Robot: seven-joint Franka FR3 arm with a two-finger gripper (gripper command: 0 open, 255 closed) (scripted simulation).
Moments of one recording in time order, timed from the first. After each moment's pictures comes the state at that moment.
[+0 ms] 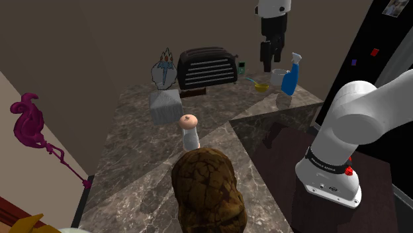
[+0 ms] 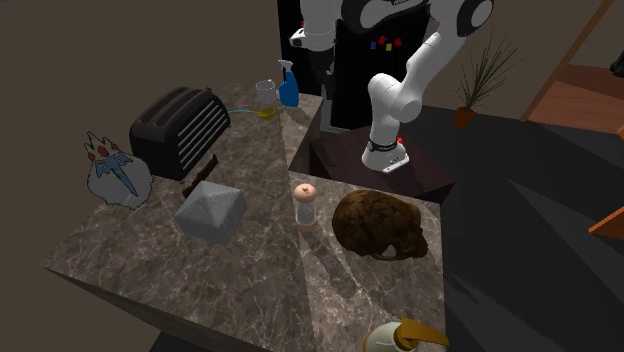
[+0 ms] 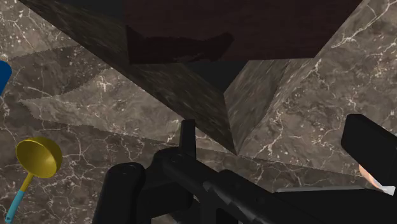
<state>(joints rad) 0.02 -0.78 -0.05 -2.43 -0.11 1.49 0.00</state>
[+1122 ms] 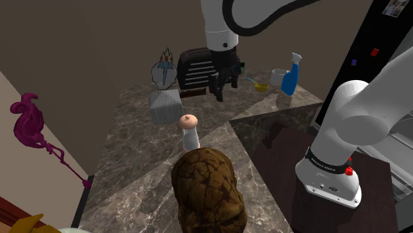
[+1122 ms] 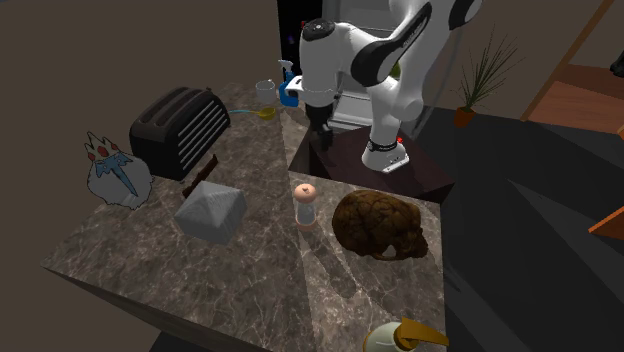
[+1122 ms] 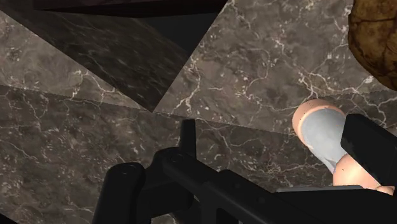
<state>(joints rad) 0.11 -0.48 0.24 -2.37 0.03 1.80 0.35</state>
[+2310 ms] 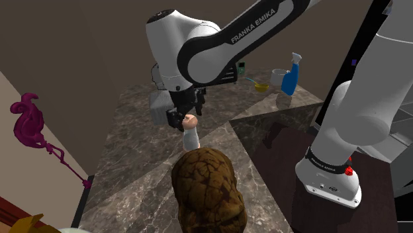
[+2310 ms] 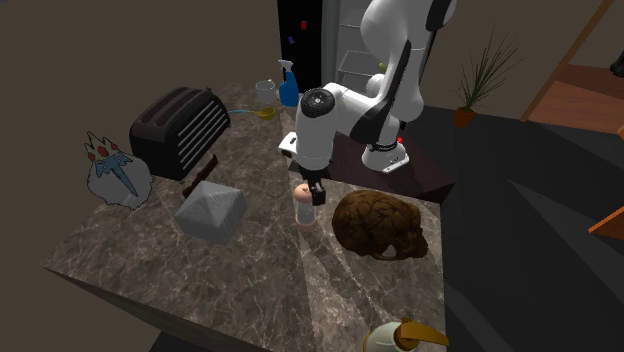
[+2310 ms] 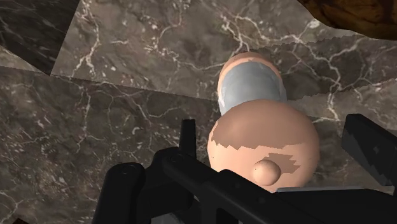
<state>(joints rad) 0.14 -0.05 0.43 -2.18 -0.11 2.04 0.67</state>
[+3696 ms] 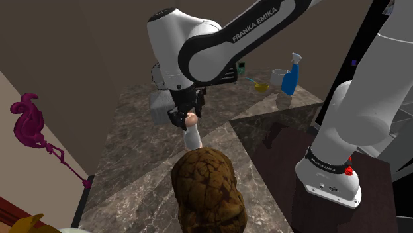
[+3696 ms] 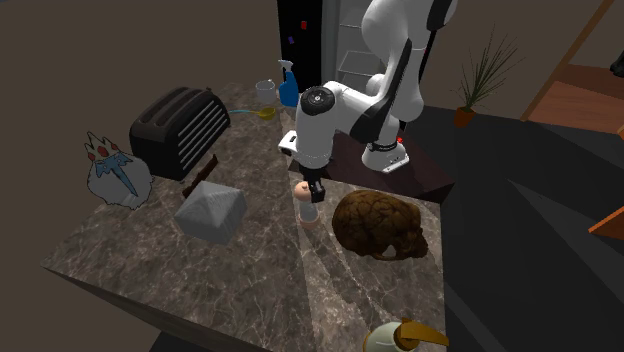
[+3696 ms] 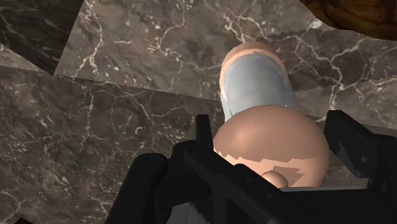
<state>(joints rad) 0.14 -0.06 0.42 -2.19 -0.10 2.04 0.66</state>
